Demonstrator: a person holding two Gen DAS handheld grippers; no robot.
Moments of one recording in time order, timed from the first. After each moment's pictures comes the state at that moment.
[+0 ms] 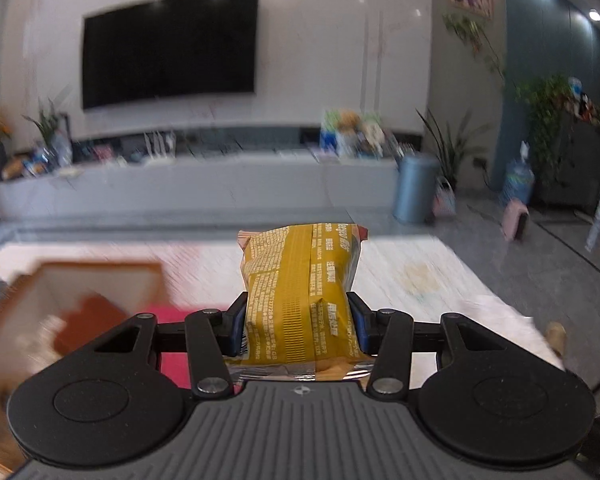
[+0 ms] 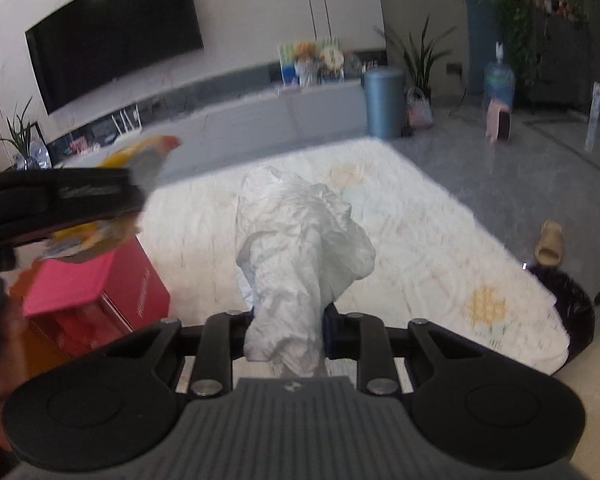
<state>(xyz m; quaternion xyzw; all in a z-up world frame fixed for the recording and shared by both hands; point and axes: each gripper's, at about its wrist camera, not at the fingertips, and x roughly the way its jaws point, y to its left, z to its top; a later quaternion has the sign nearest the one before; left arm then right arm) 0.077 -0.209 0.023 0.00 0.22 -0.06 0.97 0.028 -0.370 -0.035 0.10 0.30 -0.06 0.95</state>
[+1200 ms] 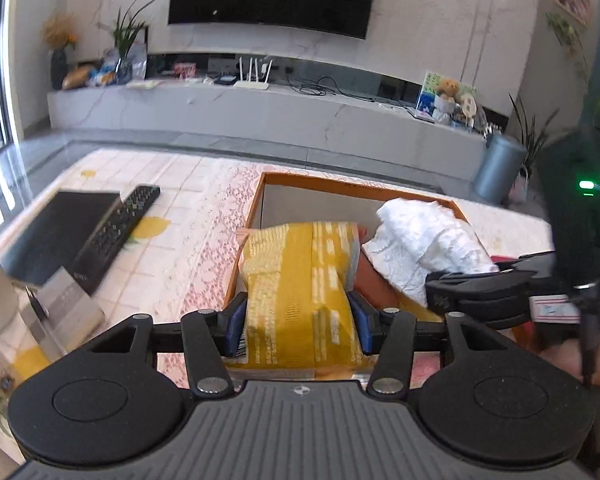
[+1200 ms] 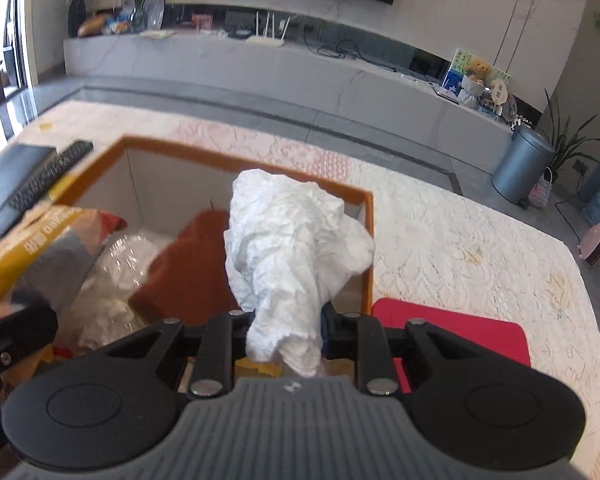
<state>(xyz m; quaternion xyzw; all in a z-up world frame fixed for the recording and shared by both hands) 0.102 0.054 -0.032 -0.05 0.32 0.01 0.95 0.219 -0.073 -0.072 -0.12 0.40 0.07 0.91</state>
